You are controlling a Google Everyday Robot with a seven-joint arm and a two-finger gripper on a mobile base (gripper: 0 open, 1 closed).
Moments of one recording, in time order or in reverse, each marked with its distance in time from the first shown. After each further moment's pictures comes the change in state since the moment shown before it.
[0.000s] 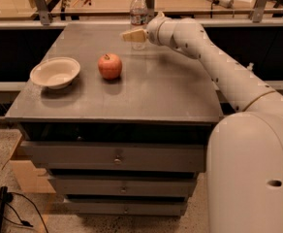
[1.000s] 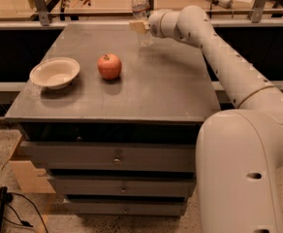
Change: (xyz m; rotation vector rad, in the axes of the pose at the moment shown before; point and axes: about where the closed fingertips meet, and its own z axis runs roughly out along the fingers) arm -0.016 -0.002 0.001 -0.069 0.039 0.005
